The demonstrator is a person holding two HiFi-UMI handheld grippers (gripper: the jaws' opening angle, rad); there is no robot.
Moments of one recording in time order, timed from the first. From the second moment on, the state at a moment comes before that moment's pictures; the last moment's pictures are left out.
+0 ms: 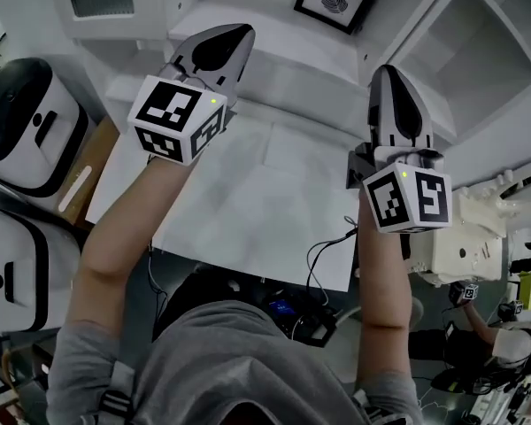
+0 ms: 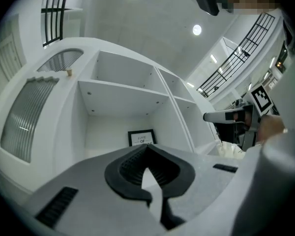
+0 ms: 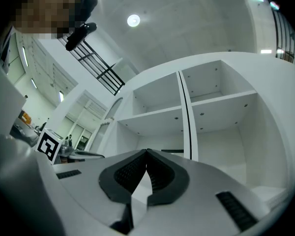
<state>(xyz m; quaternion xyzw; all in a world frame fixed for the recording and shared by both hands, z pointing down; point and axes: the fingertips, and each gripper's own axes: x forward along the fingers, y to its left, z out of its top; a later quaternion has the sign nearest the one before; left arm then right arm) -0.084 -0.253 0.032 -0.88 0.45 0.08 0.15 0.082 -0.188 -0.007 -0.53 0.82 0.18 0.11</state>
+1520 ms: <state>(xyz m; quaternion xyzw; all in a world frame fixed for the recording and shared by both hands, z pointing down) -0.192 -0.153 0.115 -0.90 0.43 0.06 0.12 0.057 -0.096 0.076 -0.55 0.82 0.08 0.14</state>
